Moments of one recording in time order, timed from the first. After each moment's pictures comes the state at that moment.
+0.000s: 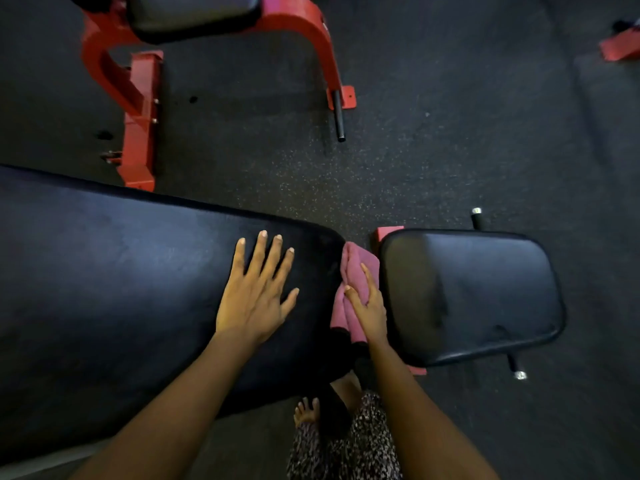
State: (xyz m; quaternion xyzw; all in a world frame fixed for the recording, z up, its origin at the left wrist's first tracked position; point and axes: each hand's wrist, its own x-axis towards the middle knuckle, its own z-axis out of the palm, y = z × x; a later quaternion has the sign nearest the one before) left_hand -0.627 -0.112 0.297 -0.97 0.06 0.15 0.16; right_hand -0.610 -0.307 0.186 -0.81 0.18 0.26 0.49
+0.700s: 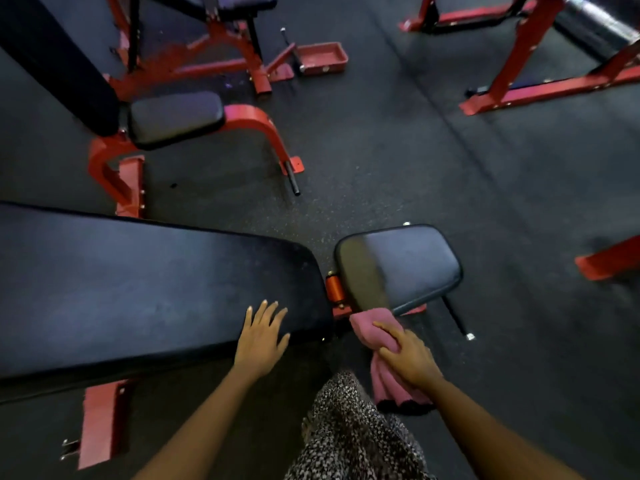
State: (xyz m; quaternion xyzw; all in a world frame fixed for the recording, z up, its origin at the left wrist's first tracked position) left_hand -0.761 -0.129 0.338 -0.98 0.08 0.17 -0.08; right_hand -0.787 -0.419 0.351 -0.92 0.07 0.25 0.27
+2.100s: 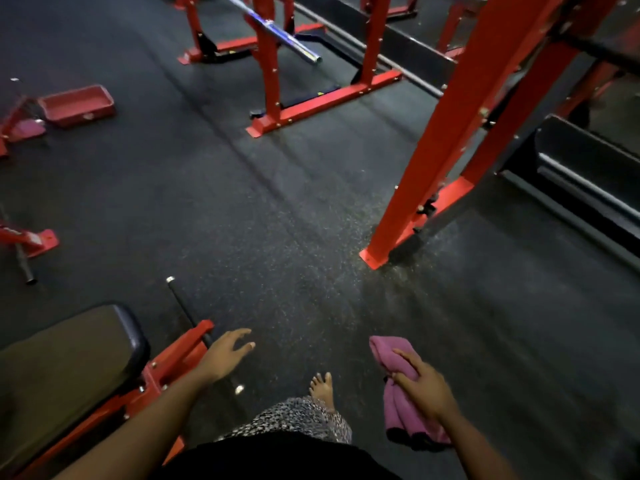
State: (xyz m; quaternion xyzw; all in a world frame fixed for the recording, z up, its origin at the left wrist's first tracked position) left_hand -0.686 -0.842 0.334 -0.87 0.09 0.36 -0.31; right_hand -0.901 -1.164 0.355 -0.86 0.33 0.16 0.35
